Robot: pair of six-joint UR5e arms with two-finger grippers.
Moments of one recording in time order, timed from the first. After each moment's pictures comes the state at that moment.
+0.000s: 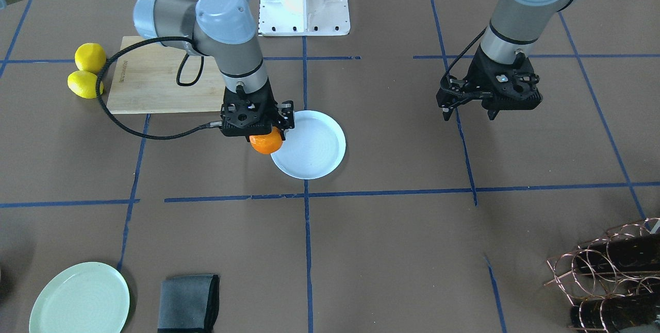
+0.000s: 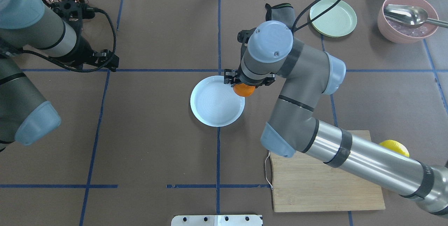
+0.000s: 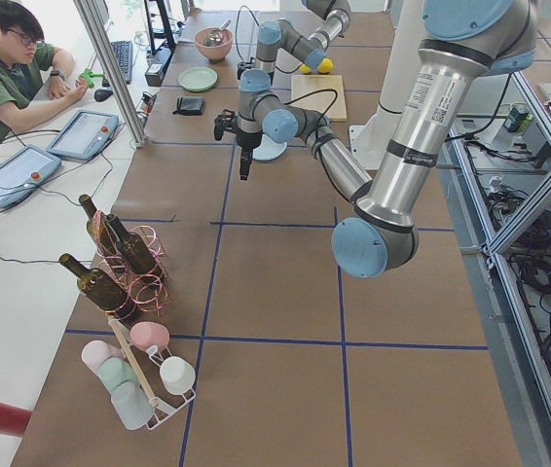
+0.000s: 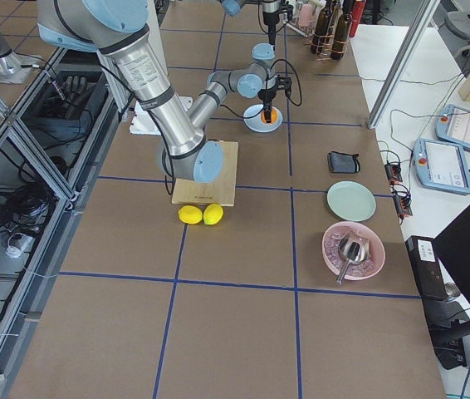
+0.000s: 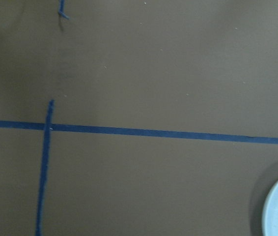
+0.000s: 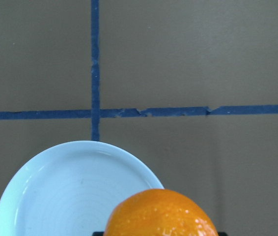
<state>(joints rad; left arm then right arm) -0.87 -1.92 -1.97 -1.50 -1.99 -0.87 0.57 -0.82 1.57 -1.50 1.83 1.21</state>
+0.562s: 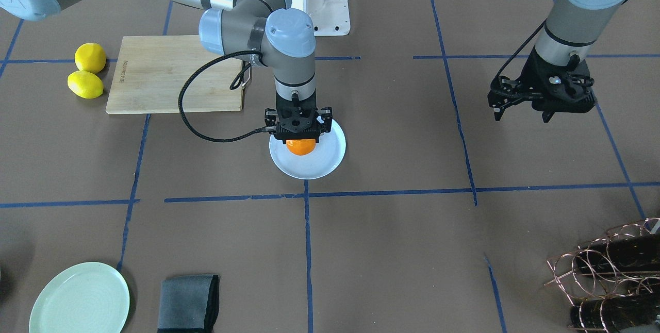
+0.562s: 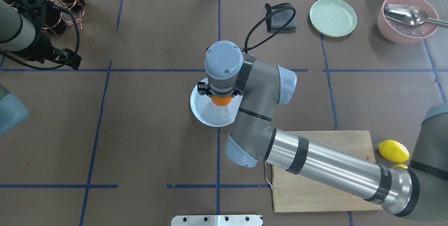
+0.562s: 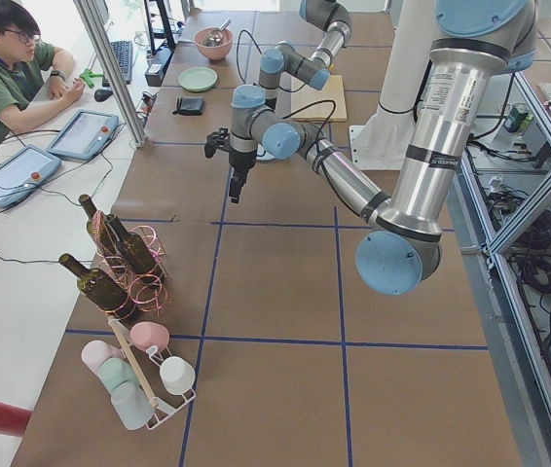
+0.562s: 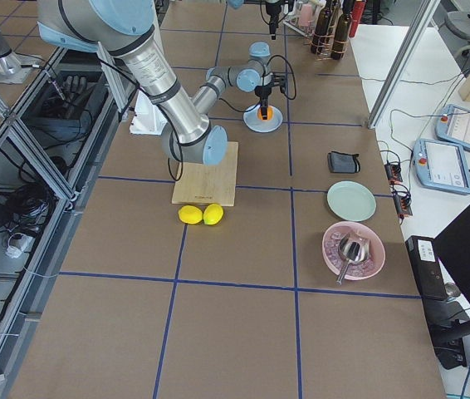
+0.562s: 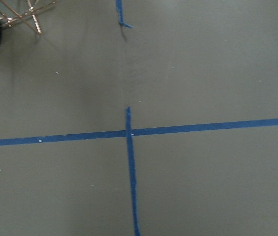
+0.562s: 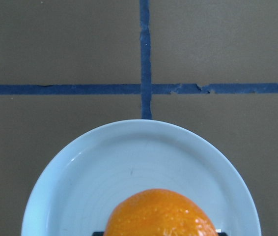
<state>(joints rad) -0.96 -1.81 -1.98 -1.49 -1.99 -0.63 0.50 -0.69 1.39 -1.49 1.77 1.23</state>
